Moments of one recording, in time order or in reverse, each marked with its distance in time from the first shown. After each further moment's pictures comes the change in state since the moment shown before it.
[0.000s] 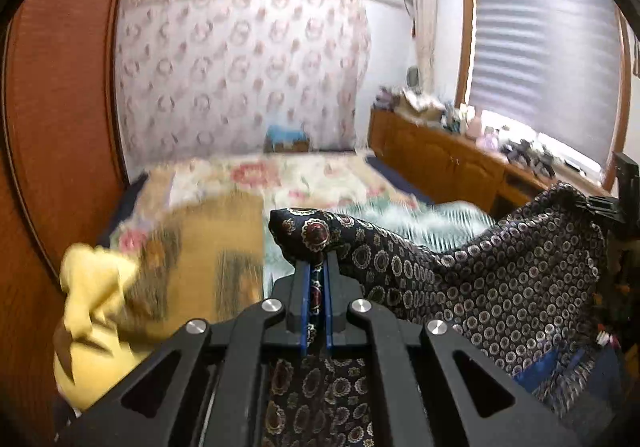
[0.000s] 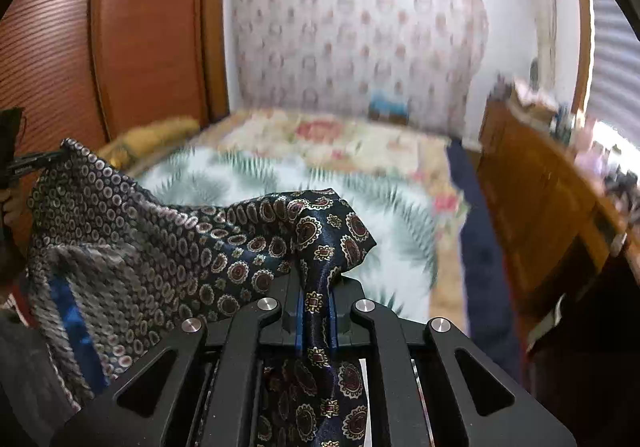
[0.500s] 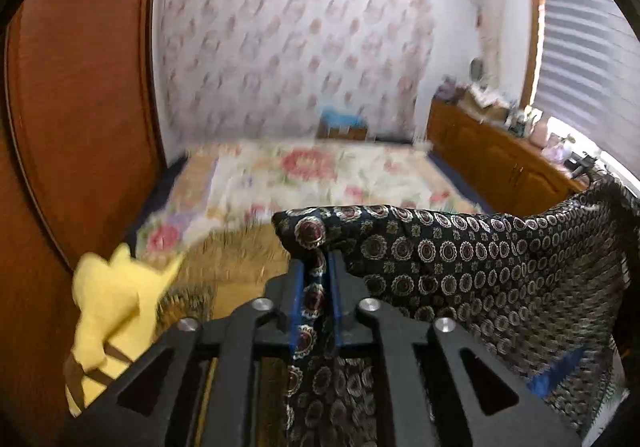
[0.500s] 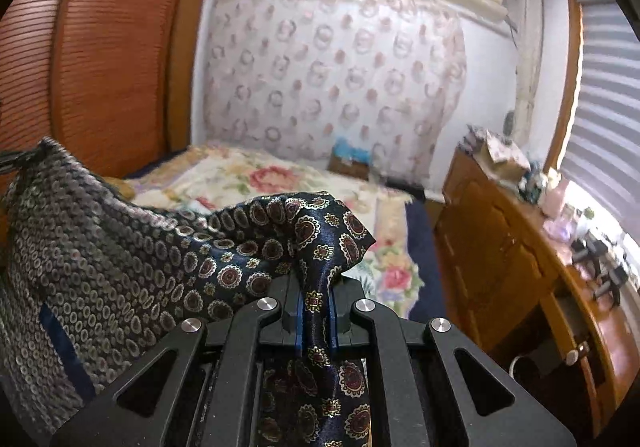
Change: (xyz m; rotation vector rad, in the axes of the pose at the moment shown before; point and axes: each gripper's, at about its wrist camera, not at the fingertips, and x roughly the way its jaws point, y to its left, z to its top) left arm 0.144 0.079 0.046 -0.101 0.148 0.177; right arm 0.075 -0.049 0.126 -0.049 -0.057 -0.170
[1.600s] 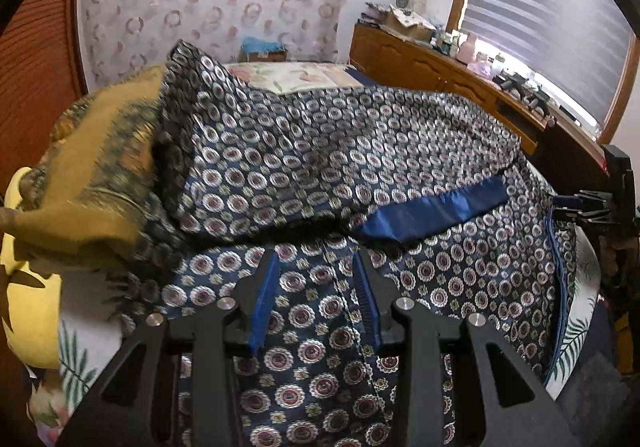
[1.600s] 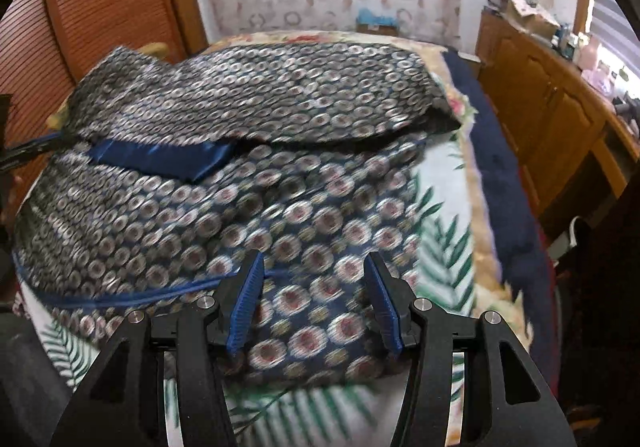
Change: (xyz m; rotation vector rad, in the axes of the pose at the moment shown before) left arm -0.042 -0.084 -0.164 0.126 0.204 -0.251; right arm -0.023 0.053 -0.202 0.150 0.391 0.192
